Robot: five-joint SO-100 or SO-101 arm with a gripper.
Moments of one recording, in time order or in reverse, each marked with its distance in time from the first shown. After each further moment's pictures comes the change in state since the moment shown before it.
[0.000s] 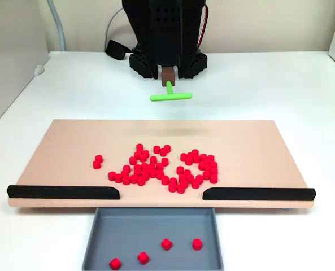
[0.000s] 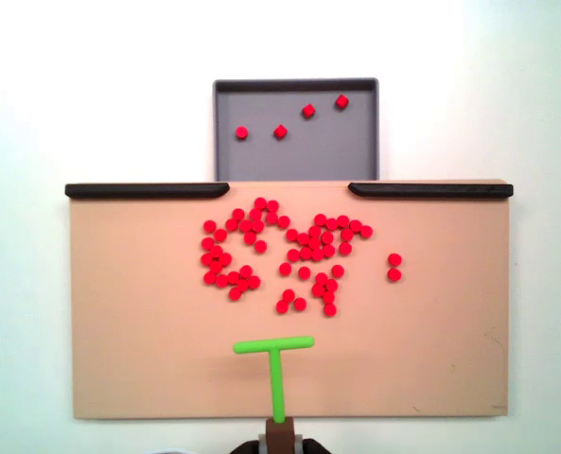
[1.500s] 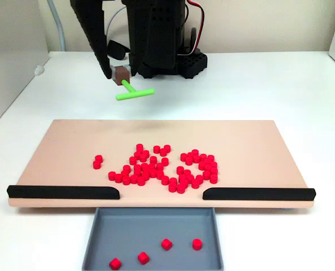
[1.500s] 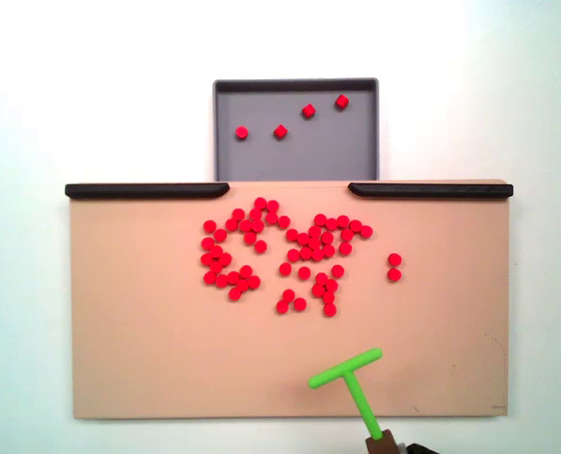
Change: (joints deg) arm 16.2 -1.1 0.1 0.0 -37.7
